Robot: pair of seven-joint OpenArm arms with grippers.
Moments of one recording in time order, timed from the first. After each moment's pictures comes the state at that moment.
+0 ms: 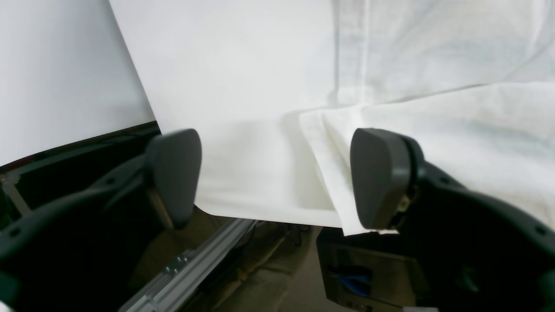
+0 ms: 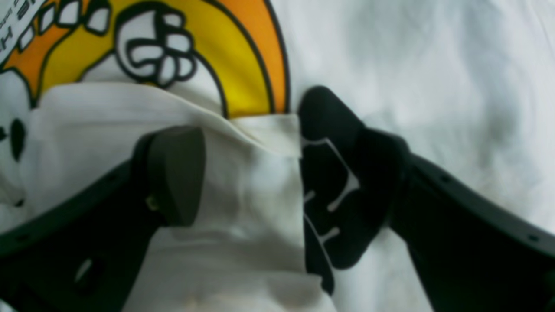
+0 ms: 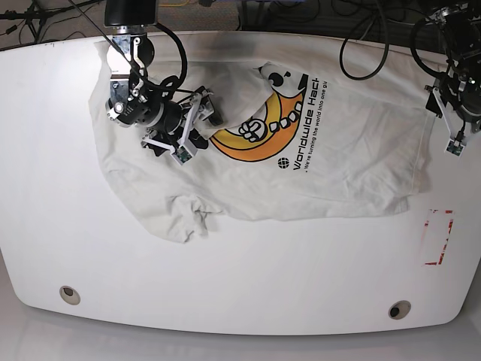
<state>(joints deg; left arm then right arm) 11.2 -20.6 -31.7 112.8 -3.3 -42.1 75.0 -6.3 5.9 3.4 93.3 15.1 40.0 -54.4</state>
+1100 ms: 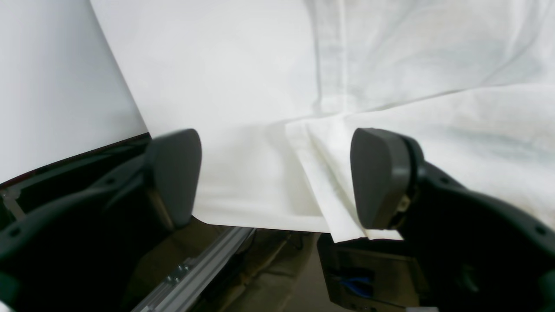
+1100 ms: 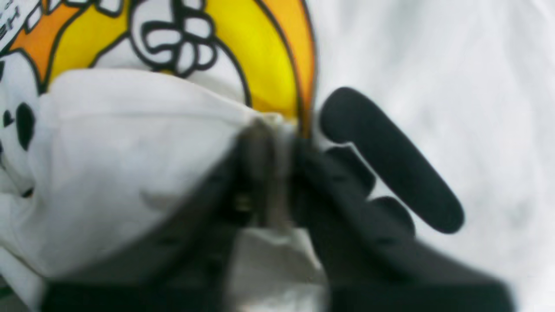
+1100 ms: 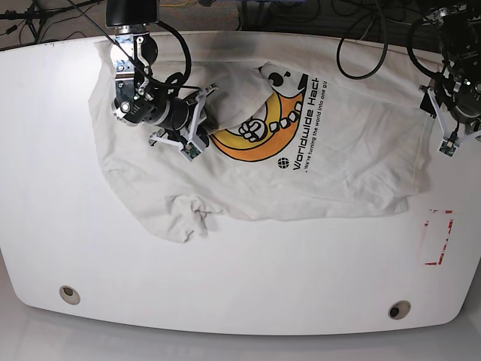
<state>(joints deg) 11.2 -20.6 -29.3 112.7 -3.3 -42.1 74.8 -6.5 6.1 0.5 93.2 15.1 40.0 -54.3</state>
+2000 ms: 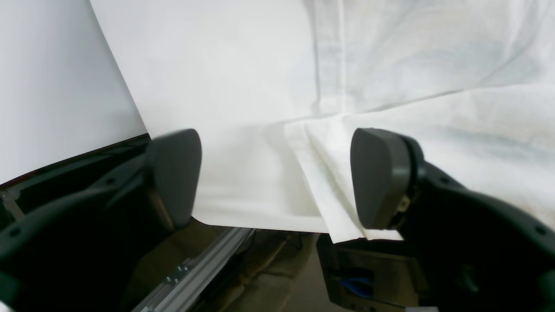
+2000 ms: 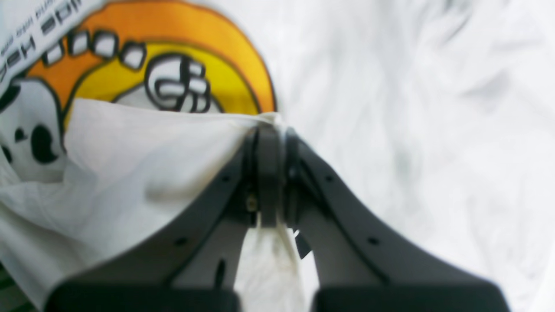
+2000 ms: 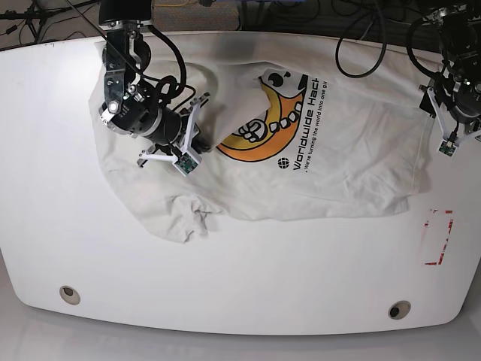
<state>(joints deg) 11.2 -20.6 -29.2 112.6 -3.3 -42.1 74.7 -5.3 7.4 0.5 106.7 15.3 40.0 -59.4</state>
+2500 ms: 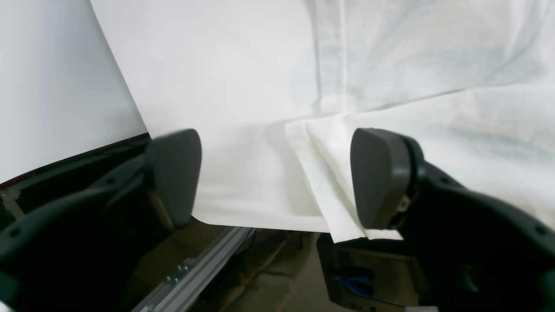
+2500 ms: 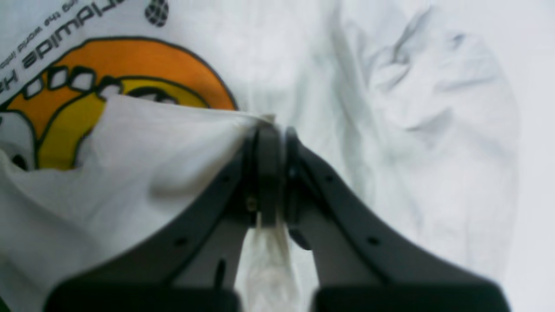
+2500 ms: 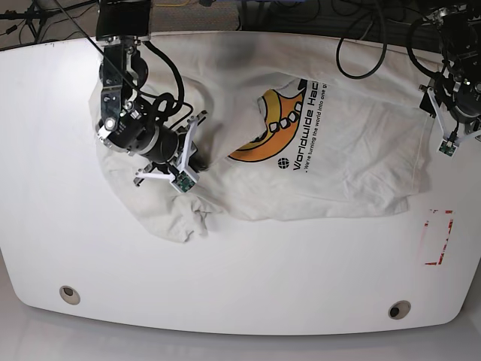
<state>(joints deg) 11.3 -20.6 -29.2 112.6 -3.3 -42.1 74.8 0.3 8.3 -0.1 104.4 15.4 40.0 -59.8</state>
